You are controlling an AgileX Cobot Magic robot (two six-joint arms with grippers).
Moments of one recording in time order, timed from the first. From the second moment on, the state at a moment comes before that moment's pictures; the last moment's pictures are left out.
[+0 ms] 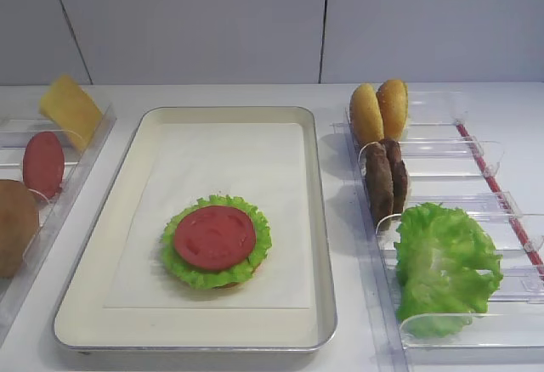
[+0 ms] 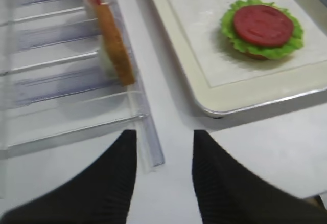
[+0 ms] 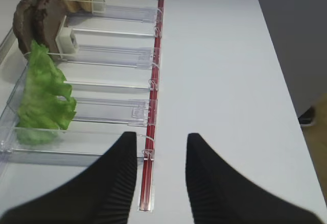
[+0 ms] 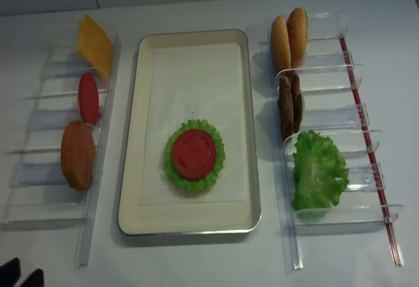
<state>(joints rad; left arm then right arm) -0.19 -0.02 -0.49 -0.06 1.19 0.08 0.02 -0.02 -0.47 0.00 1.13 -0.04</state>
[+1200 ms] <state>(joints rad) -0.04 -0.02 -0.49 0.07 1.19 -0.06 0.02 -0.02 -0.47 0.00 1.13 -0.04</state>
